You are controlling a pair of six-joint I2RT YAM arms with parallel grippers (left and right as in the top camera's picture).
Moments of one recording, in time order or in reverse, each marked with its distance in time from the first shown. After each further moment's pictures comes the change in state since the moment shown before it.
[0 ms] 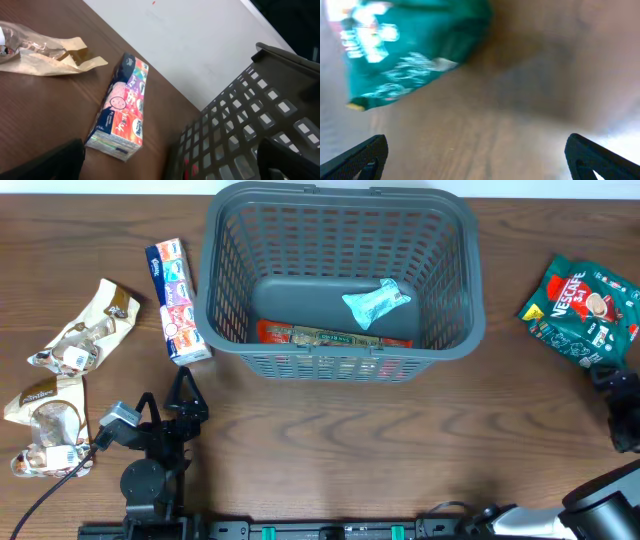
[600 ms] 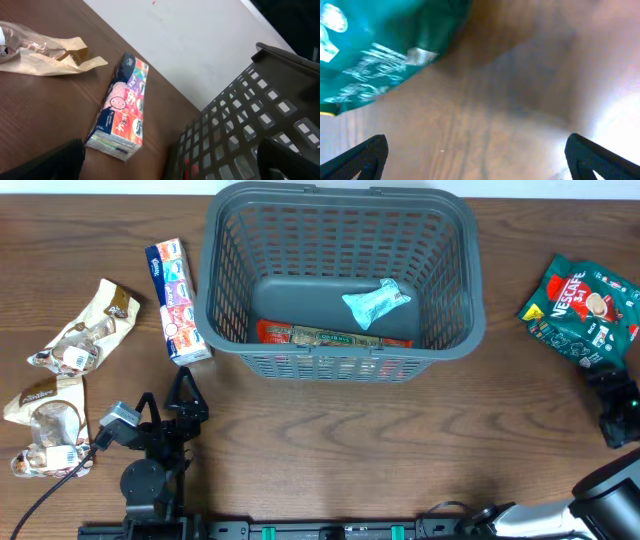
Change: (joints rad) left arm 0.000 0.000 0.000 0.000 0.000 0.000; right arm 0.074 0.079 0.093 -0.085 0.063 0.029
